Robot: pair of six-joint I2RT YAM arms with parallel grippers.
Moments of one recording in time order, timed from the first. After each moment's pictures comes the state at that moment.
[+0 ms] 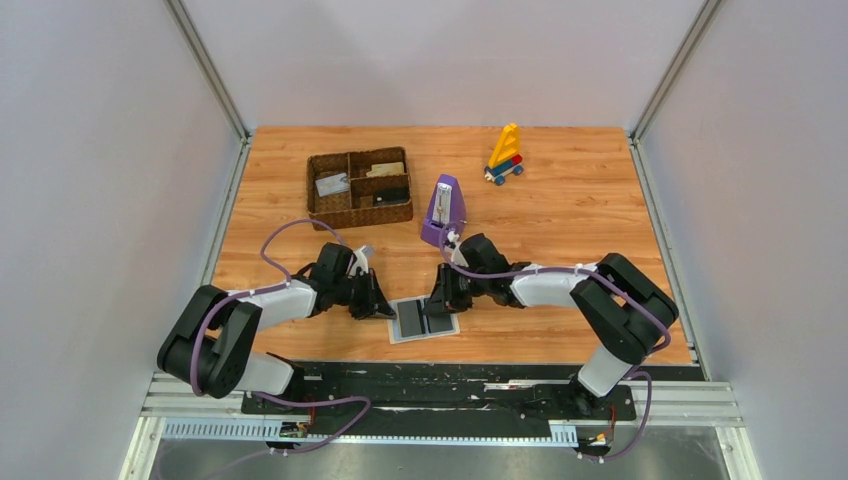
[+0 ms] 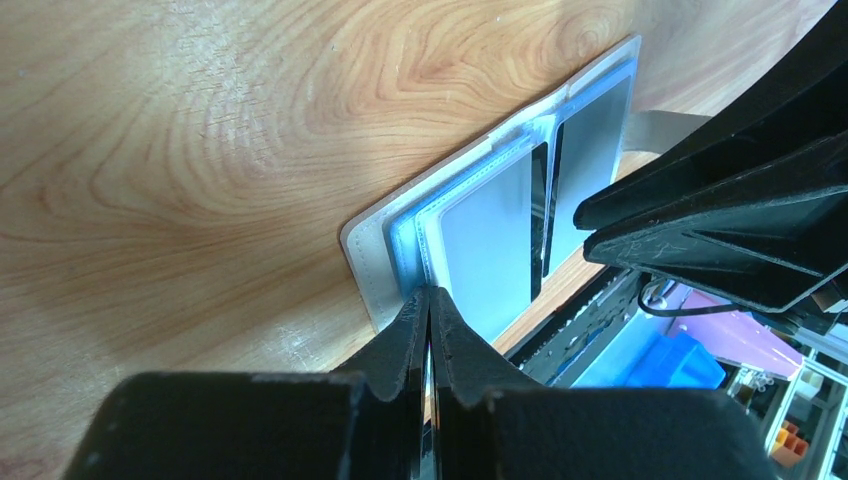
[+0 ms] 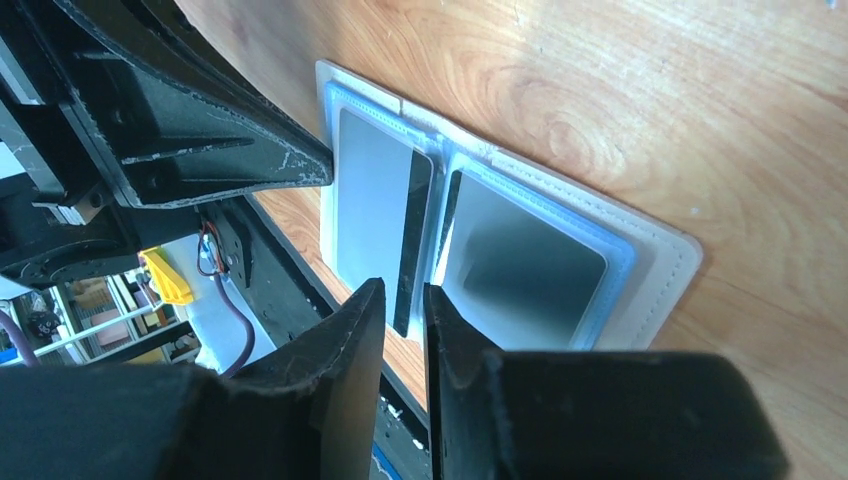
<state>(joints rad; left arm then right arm) -0.42 1.38 0.43 -0.02 0.57 -0.67 0.75 1.66 0.70 0.16 -0.52 0.79</state>
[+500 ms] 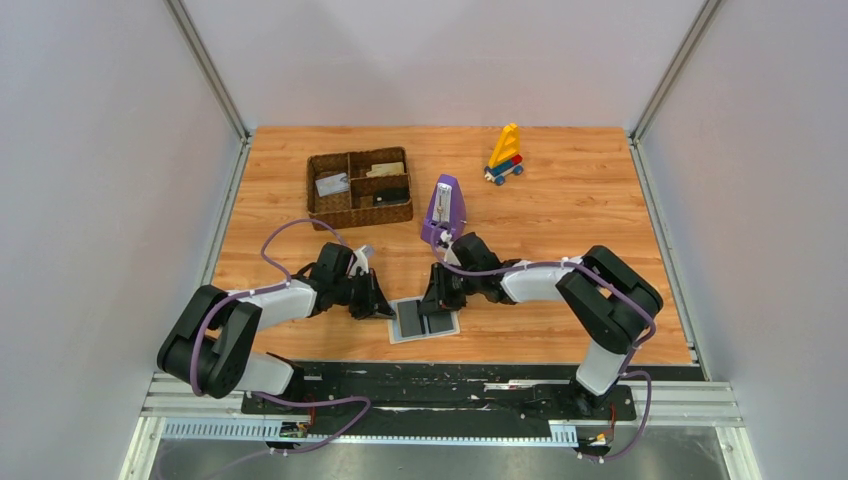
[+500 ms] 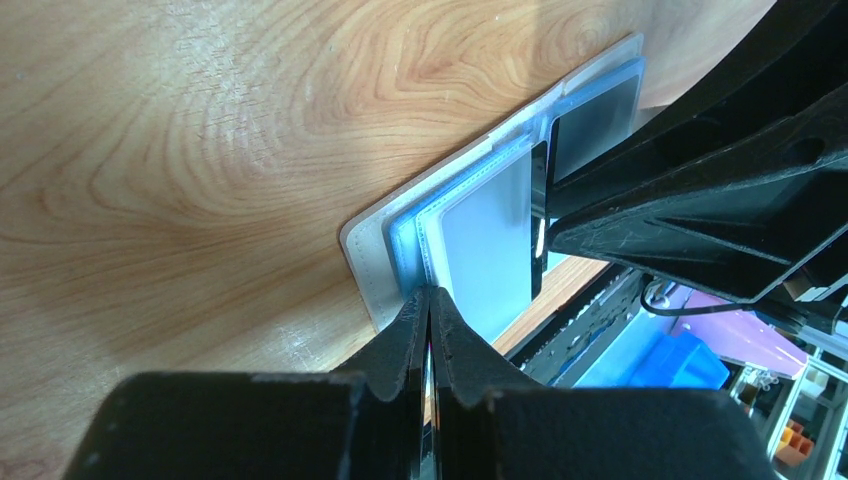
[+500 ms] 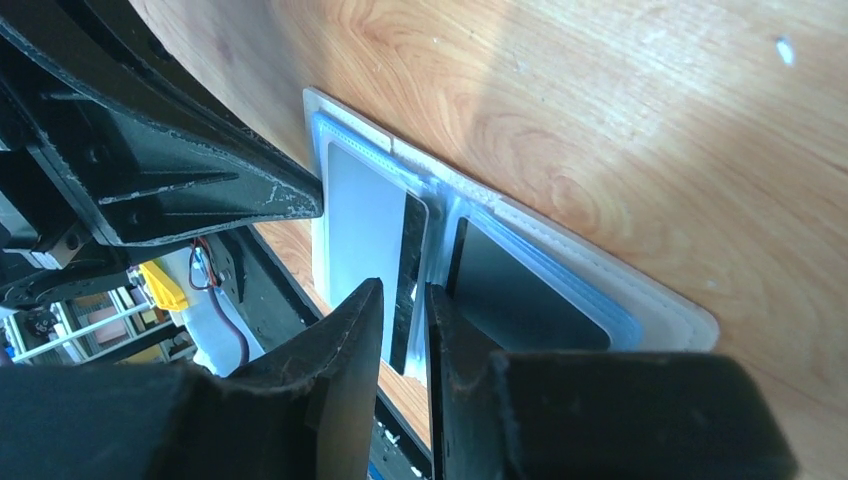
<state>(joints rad) -0.42 1.38 0.43 -0.02 0.56 -0.66 0.76 1.74 0.76 0.17 -0.51 0.79</state>
